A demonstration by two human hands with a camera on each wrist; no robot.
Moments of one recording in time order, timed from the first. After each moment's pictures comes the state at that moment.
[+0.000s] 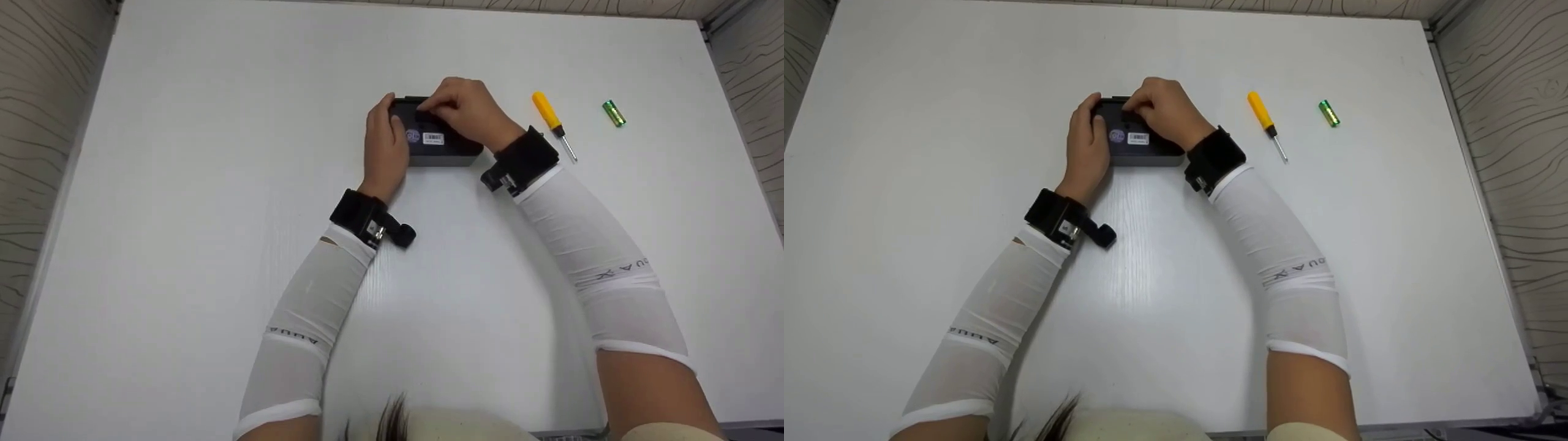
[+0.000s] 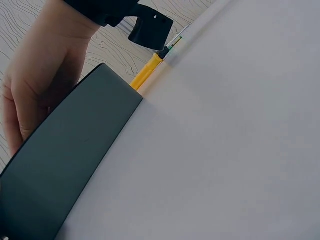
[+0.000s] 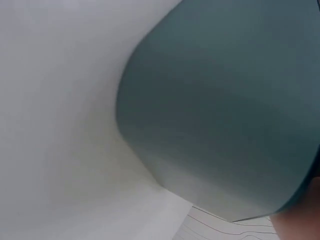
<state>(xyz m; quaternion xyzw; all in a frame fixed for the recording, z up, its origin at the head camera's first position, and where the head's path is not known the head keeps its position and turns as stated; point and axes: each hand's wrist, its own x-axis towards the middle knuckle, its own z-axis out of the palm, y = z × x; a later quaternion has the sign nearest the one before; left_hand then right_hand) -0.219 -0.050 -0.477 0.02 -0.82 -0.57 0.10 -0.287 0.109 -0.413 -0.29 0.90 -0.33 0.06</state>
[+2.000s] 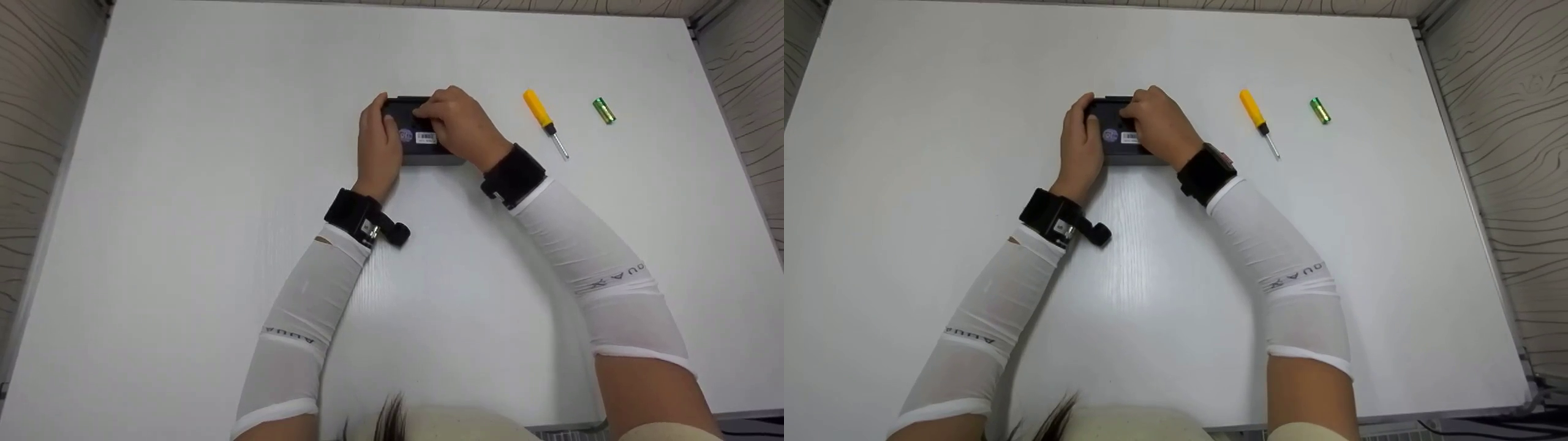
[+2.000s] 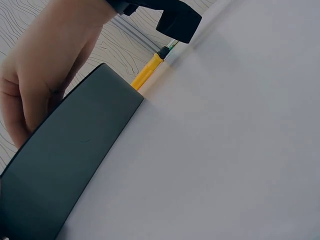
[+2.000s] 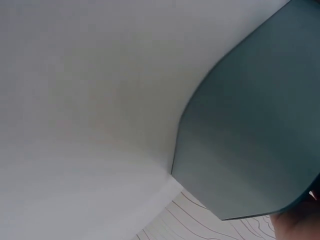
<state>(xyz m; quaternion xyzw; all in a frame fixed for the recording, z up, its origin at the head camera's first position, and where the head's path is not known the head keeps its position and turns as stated) -0.219 -0.052 -0.479 0.02 -0.81 -0.58 0.10 -0.263 0.106 -0.422 -0.33 0.92 -0.22 -0.01</state>
